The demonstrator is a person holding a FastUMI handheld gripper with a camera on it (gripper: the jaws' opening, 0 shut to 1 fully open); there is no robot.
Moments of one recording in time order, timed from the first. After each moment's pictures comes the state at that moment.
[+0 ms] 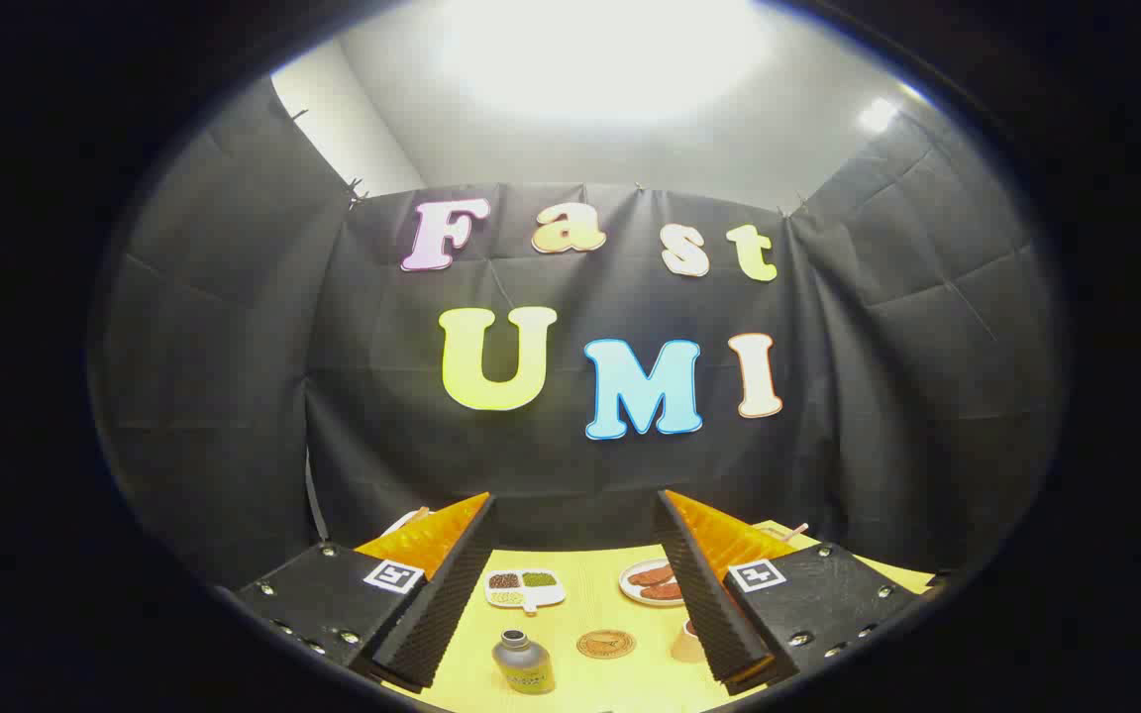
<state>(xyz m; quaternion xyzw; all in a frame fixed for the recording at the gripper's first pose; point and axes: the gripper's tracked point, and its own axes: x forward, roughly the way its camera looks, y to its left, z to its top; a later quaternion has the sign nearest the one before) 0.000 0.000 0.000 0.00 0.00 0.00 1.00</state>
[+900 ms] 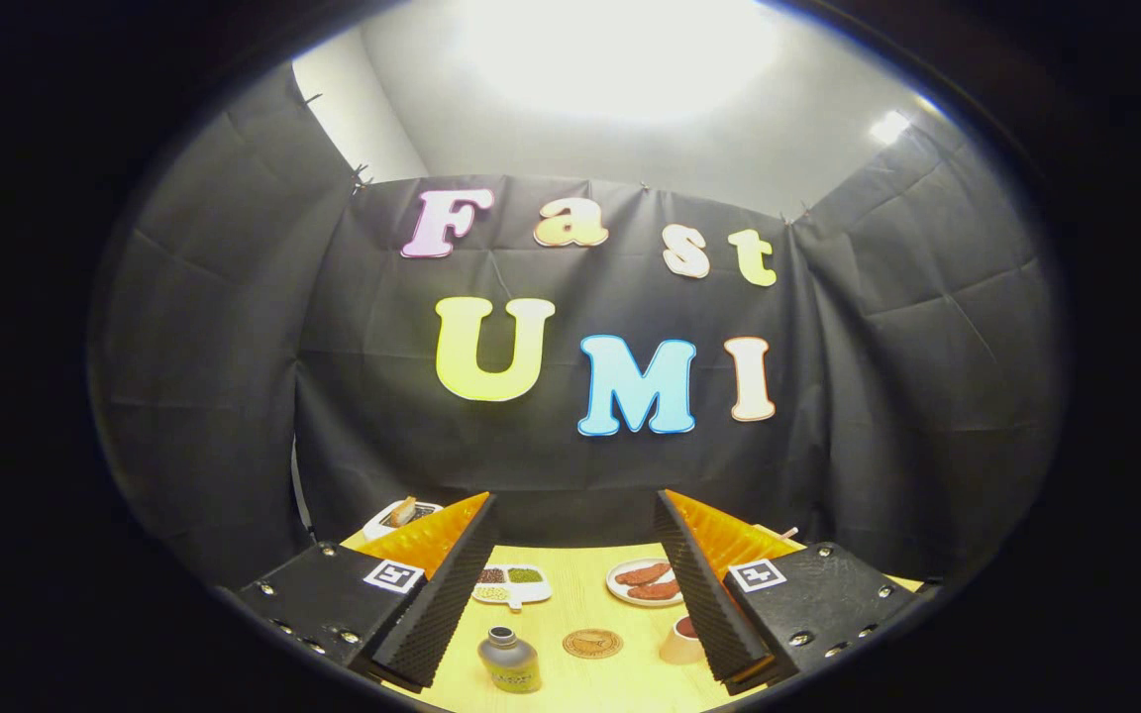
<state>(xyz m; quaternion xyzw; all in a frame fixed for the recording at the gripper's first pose) 0.007 -0.001 -0.019 -0.02 0.00 -0.02 1.00</state>
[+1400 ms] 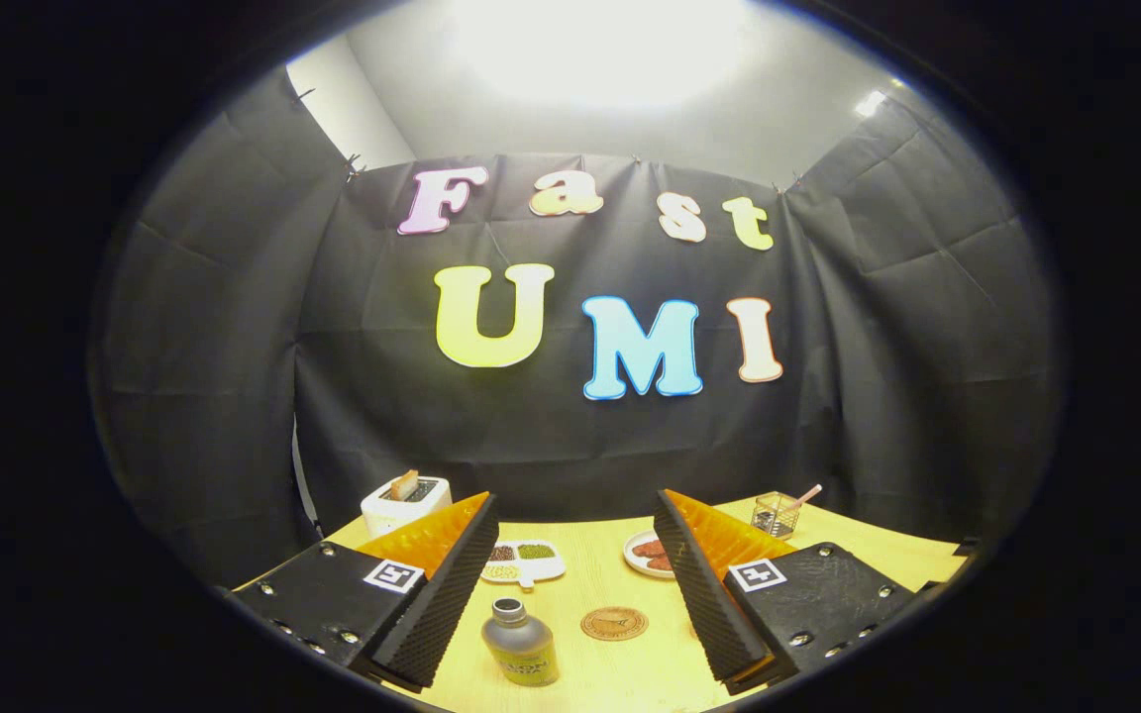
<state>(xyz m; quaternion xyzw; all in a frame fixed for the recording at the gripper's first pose) 0.019 0.011 -0.107 0.00 0.03 -0.01 1.00</state>
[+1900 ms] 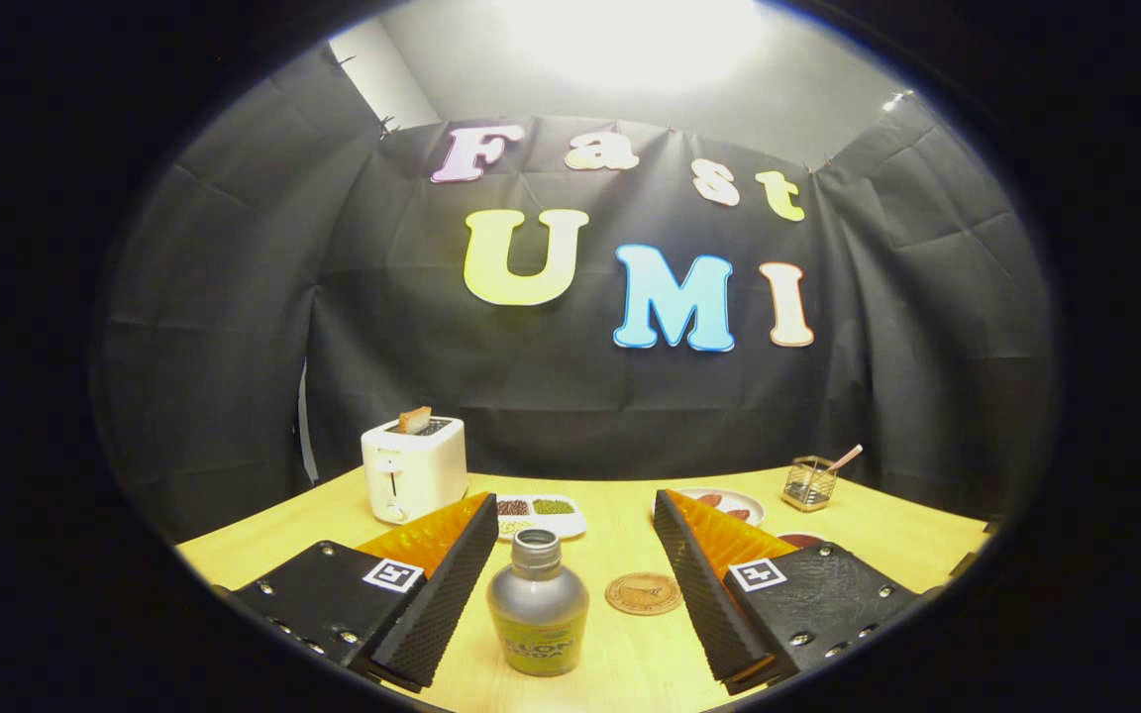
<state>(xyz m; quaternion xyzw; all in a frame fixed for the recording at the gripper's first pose) 0.044 0.050 -0.210 -0.02 0.06 0.02 1.00</state>
